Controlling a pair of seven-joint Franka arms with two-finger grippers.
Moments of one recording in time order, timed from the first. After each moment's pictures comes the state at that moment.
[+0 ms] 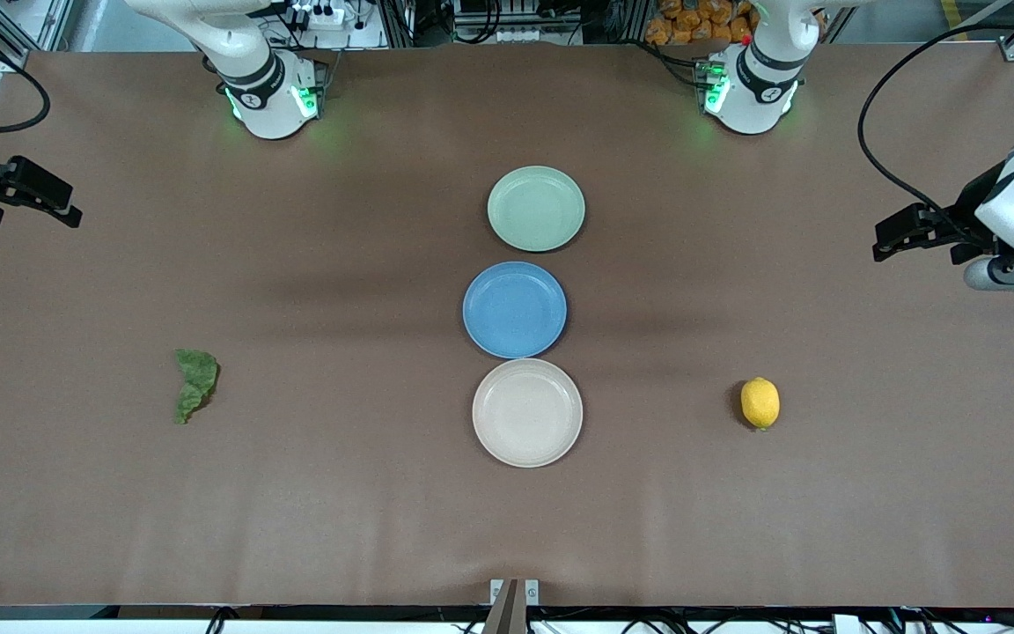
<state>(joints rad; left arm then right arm) 0.01 0.10 -0.10 -1.51 -0.01 1.55 -0.05 0.07 -0.03 -0.08 -1.55 0.02 1.52 0.03</state>
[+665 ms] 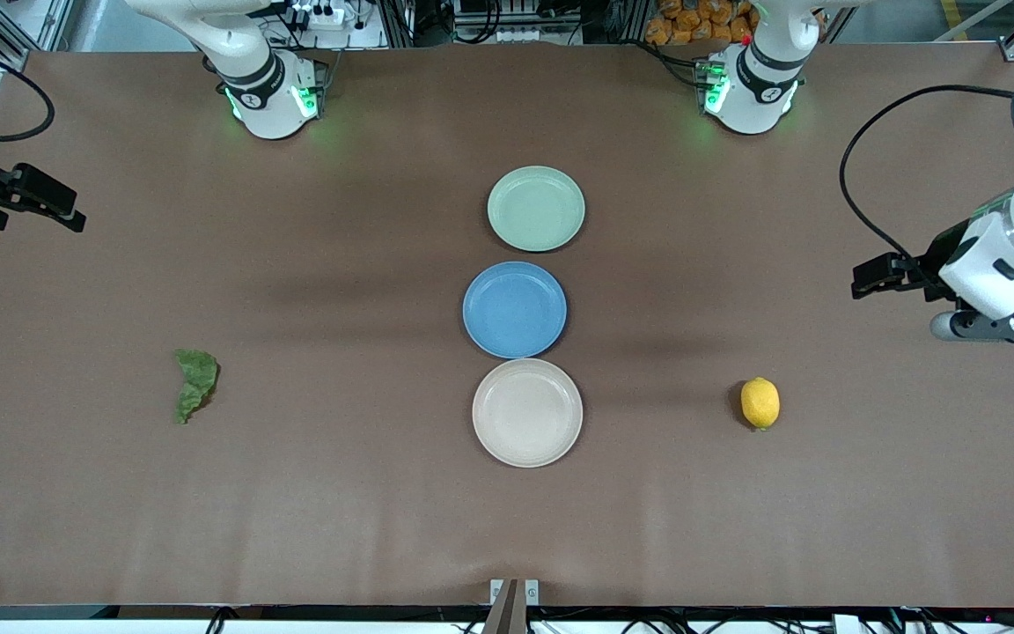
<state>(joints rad) 0.01 0.21 -0.10 -1.51 -0.01 1.64 -0.05 0.06 -0.02 -0.08 -1.55 0.02 1.52 0.03</state>
